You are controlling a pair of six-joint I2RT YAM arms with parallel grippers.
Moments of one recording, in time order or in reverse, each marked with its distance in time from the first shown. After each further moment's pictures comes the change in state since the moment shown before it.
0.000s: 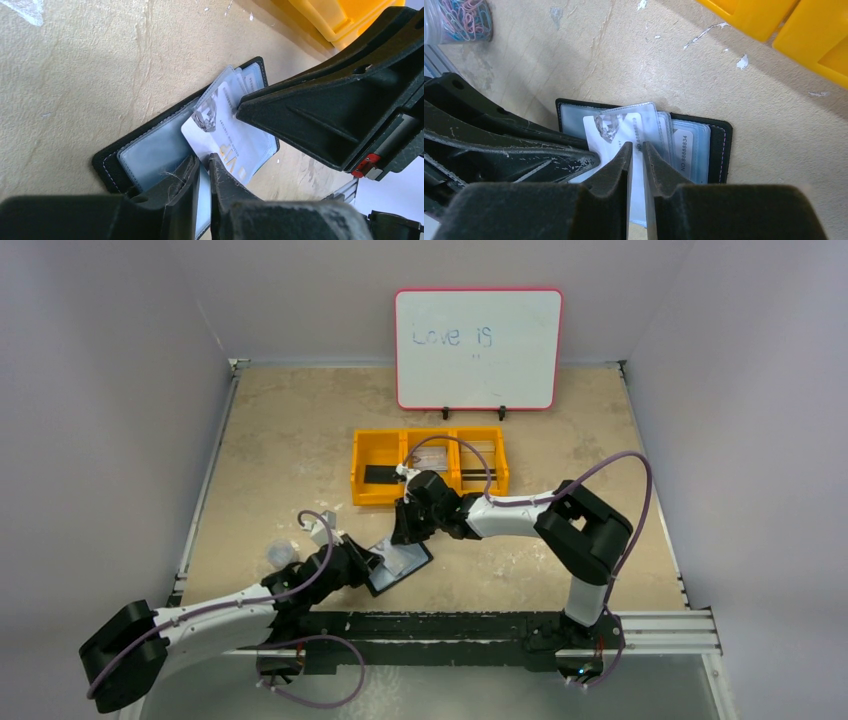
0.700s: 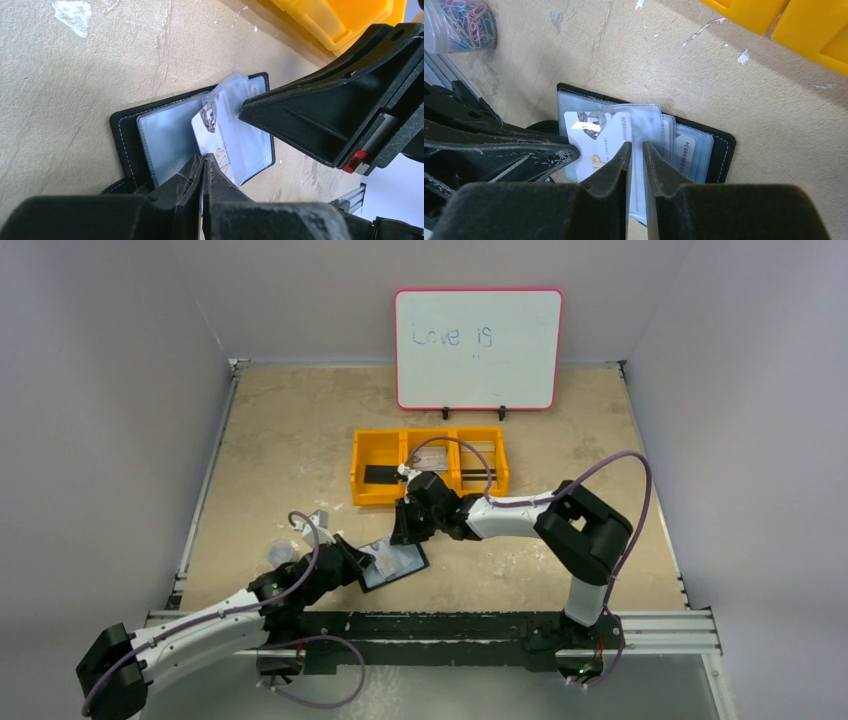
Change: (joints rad) left arm 0.000 -0.182 0.048 -0.261 -0.043 0.003; right arm 0.003 -0.001 -0.006 0.006 0.019 0.048
